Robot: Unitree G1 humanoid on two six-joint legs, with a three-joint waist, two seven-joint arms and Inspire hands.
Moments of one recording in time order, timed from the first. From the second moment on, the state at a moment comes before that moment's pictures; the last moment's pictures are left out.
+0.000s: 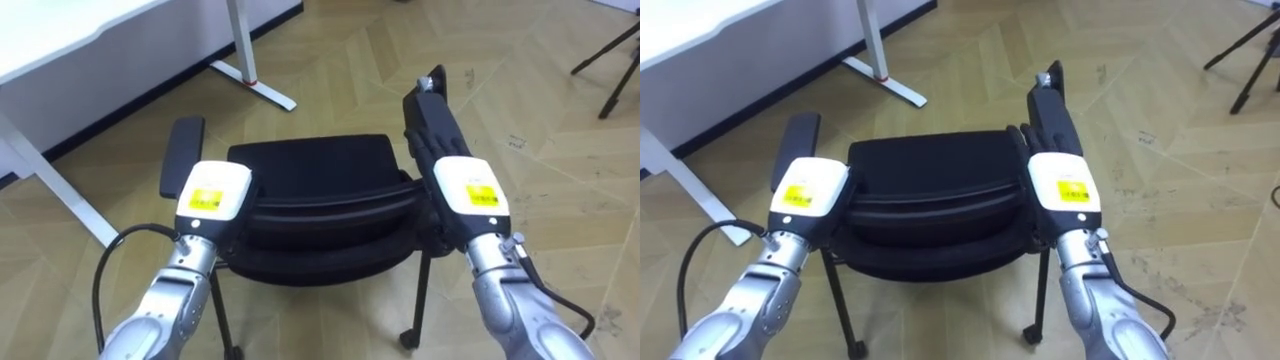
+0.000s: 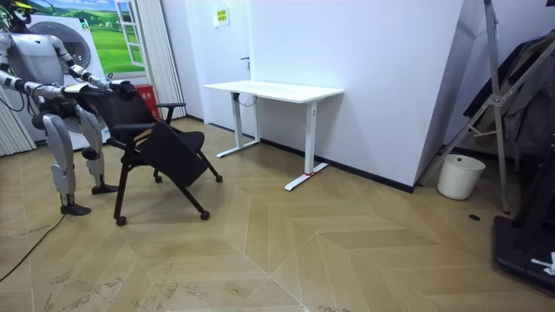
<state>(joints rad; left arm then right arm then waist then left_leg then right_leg) -0.13 0.34 -0.37 0.45 1.07 0.00 0.39 -0.05 -0.36 0.30 0.32 -0.95 -0.03 -0.33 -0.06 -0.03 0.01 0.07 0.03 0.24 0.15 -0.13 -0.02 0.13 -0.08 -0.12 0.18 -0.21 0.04</state>
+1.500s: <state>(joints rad) -0.17 0.35 -0.43 0.42 1.07 0.00 0.33 -0.15 -0.39 0.39 0.43 -1.15 0.08 -0.34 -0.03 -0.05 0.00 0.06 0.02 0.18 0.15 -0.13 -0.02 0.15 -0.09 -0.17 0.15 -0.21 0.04</state>
